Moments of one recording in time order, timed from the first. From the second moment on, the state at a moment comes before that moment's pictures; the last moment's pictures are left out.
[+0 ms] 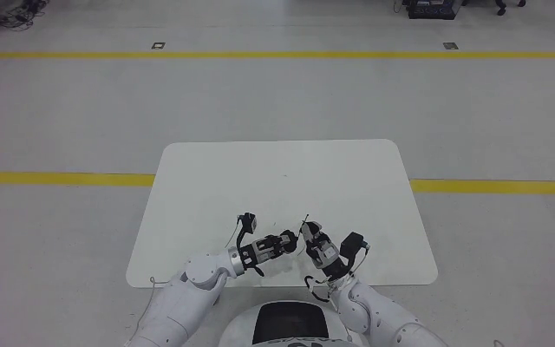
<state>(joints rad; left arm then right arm) 1.48 -1.29 -1.07 -1.24 -0.34 -0.34 -0.81 -1.49 -1.18 0.67 -1.22 -0.82 -0.34 -0.86</state>
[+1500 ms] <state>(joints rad) 1.48 -1.29 -1.07 -1.24 -0.34 -0.34 -0.81 -1.39 -1.13 0.49 -1.20 -0.51 -0.34 -0.87</state>
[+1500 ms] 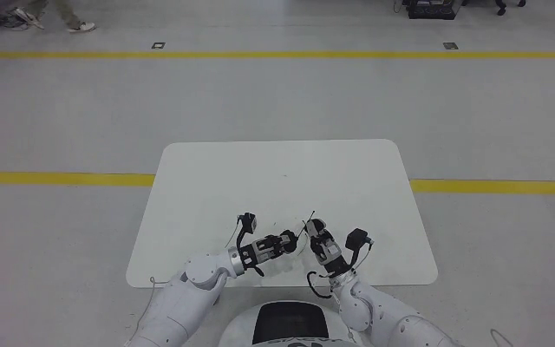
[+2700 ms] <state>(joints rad) 1.48 -1.29 -1.07 -1.24 -0.34 -0.34 -0.81 -1.30 -1.08 0.29 -1.24 -0.50 -0.34 -0.96</state>
